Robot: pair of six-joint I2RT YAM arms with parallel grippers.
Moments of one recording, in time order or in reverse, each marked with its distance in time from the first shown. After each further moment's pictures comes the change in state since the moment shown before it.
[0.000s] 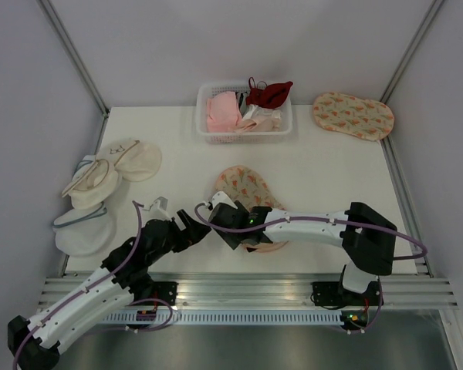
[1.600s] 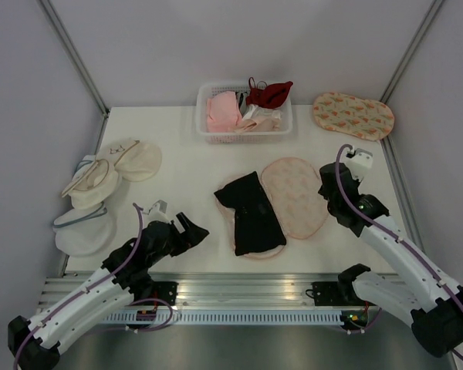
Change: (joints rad) left arm 0.000 -0.038 -0.019 -0.090 -0.032 -0.033; right arm -0.691 -0.708 -0.321 -0.048 0.280 0.359
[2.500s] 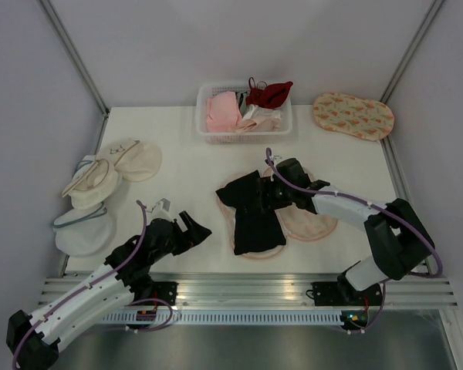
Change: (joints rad) left arm 0.000 0.078 0.015 0.045 0.028 0.001; right arm 0.063 0.524 0.003 0.421 -0.856 -0.311
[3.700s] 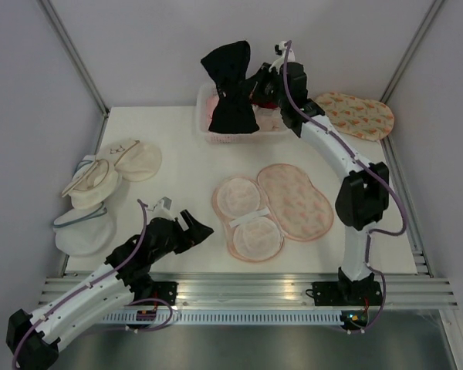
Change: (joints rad) left arm 0.000 0.008 0.000 0.045 0.024 0.000; right arm -0.140 0.455 1.052 0.142 -0.018 0.190
